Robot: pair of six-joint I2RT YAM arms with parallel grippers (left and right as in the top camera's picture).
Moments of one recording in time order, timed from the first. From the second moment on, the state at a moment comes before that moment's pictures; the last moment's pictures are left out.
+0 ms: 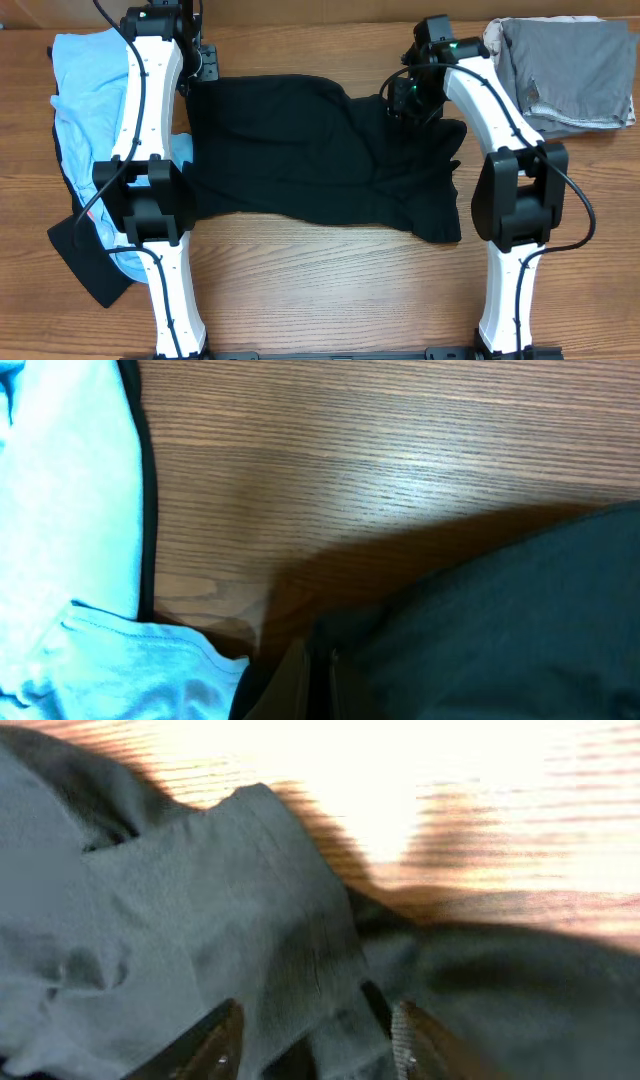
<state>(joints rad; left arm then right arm) 0.00 2.39 2.41 -1.27 -0.05 -0.12 0.18 2.31 2.01 -1.05 -0.23 0.27</state>
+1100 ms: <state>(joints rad) 0.00 2.39 2.43 -1.18 -0.05 -0.12 0.10 2.40 2.27 -0.96 -0.25 0.33</state>
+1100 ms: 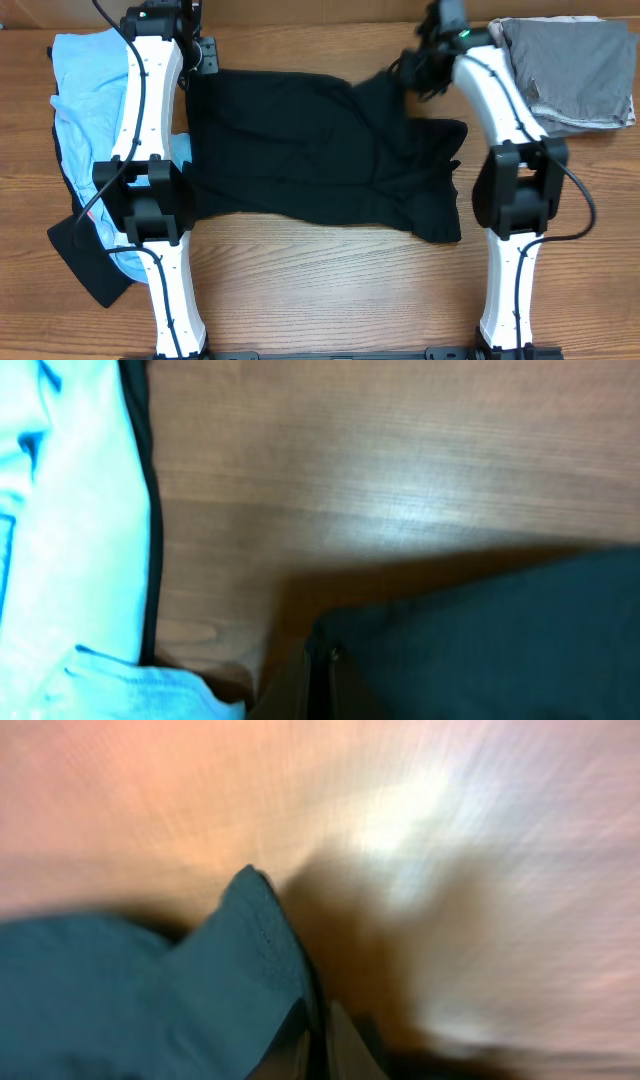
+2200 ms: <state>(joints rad) 0.04 2.39 2.51 -1.39 -0.03 -0.04 -0.02 2.38 2.55 -1.63 -0.25 0.14</state>
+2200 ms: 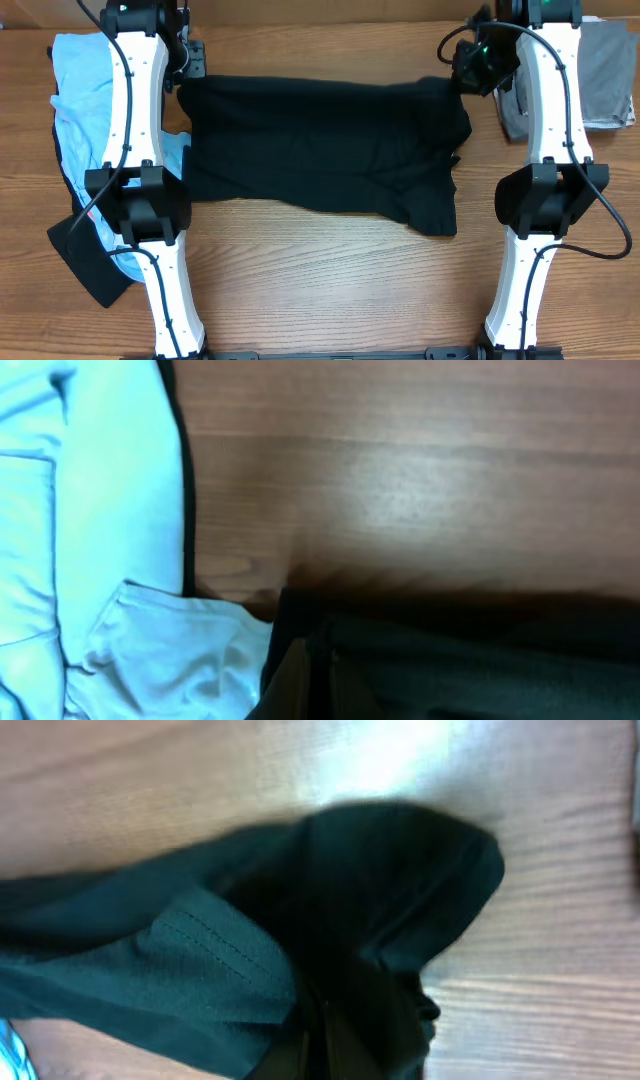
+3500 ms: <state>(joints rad) 0.09 2.40 2.40 -1.48 0.02 0.08 0.01 2.35 2.30 -1.62 -0.25 0.08</state>
